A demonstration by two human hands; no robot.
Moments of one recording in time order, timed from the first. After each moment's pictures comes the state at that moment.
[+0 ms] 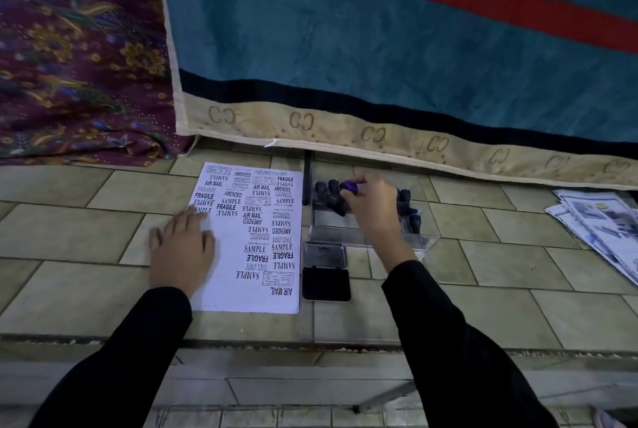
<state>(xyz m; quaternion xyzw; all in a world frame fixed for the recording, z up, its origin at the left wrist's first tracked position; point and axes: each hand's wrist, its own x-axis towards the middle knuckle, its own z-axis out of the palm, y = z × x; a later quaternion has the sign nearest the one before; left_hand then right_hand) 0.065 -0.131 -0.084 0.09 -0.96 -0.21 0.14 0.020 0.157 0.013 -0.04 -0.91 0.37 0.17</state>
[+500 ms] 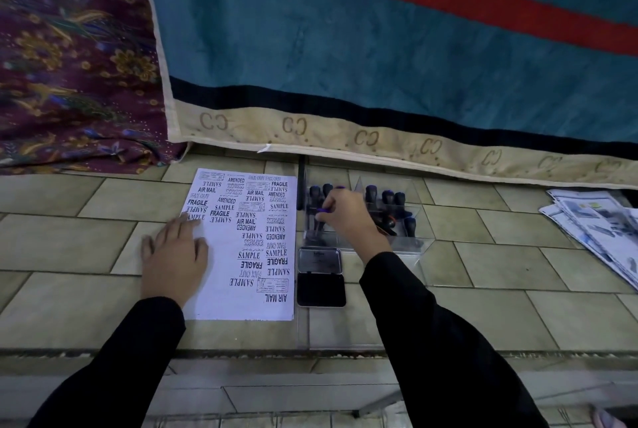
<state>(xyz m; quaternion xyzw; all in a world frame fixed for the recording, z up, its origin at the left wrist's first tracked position) 0.067 -0.128 -0.077 0.10 -0.97 -0.21 0.12 0.004 0.142 0.002 0.01 -0.97 0.26 -0.01</state>
